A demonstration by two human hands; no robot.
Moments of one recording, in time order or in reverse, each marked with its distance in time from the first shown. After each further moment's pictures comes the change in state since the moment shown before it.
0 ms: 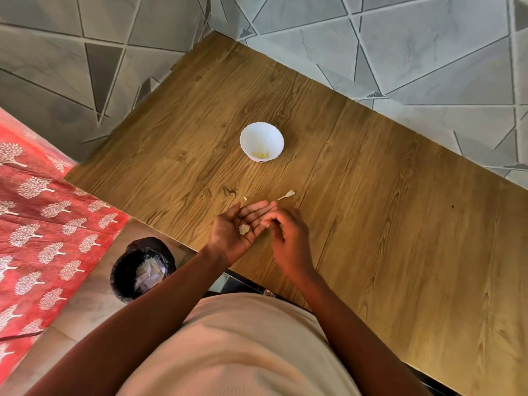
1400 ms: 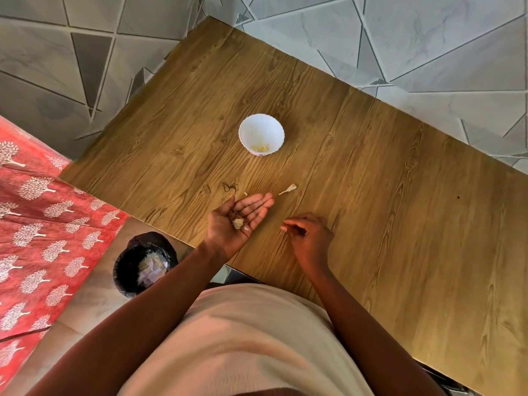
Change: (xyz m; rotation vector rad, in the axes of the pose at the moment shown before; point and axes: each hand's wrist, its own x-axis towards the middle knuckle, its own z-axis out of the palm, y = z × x) left_hand 0.010 0.007 -0.012 -0.043 -0.024 0.041; right_hand -0.017 0.052 -0.006 -0.187 0.035 0.344
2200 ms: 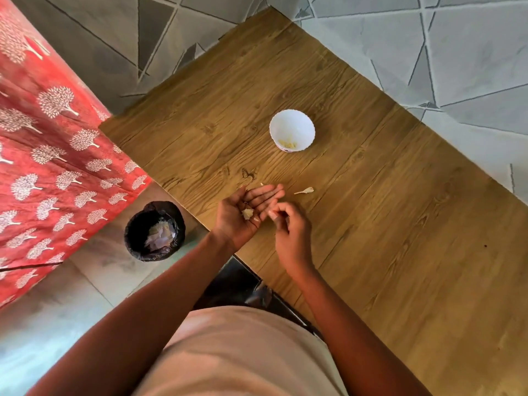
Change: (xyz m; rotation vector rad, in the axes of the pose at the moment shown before) left_hand -0.013 -0.018 0.017 -0.103 0.071 0.185; right_hand 0.000 -0.051 0.000 0.286 -0.228 -0.206
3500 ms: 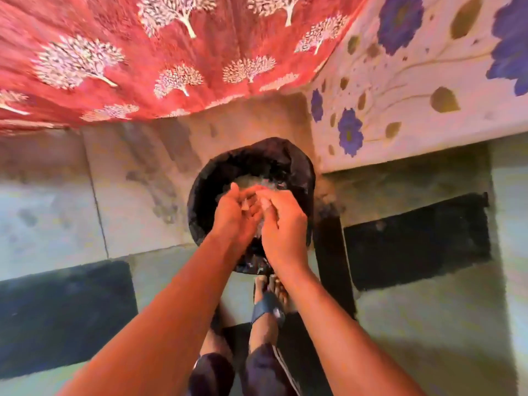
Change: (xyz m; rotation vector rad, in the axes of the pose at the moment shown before) left_hand 0.166 0.235 -0.728 -0.399 0.766 0.401; right_hand 0.024 0.291 0.714 -0.107 -0.638 -0.149
